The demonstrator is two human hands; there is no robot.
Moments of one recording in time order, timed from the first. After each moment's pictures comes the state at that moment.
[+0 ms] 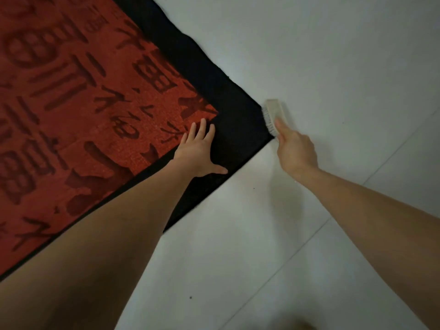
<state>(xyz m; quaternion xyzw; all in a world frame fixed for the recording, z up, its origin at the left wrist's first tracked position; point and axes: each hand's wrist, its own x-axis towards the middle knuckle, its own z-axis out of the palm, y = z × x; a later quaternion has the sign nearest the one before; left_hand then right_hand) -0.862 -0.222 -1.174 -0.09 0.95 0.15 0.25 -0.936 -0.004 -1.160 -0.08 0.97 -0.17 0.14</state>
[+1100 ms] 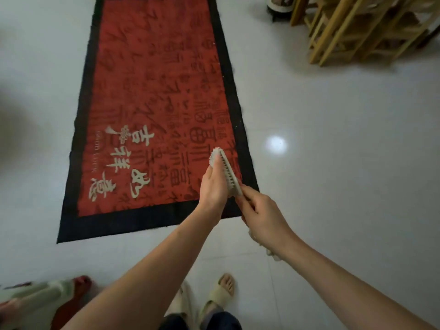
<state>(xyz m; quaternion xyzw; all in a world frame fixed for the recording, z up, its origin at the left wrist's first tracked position) -0.752 -0.158 -0.425 -0.55 0.43 0.70 -0.16 -0.812 -0.049 -0.405 -0.36 0.75 -0.39 0.40</state>
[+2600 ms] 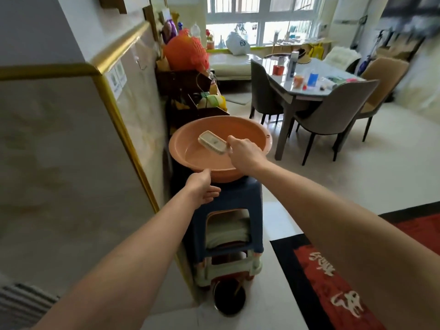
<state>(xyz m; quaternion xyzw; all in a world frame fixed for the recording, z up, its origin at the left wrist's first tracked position) -0.027 -0.038 -0.180 -0.76 0.00 0.37 -0.54 -0.072 -0.167 -0.150 -0.96 0.22 -0.12 0.14</state>
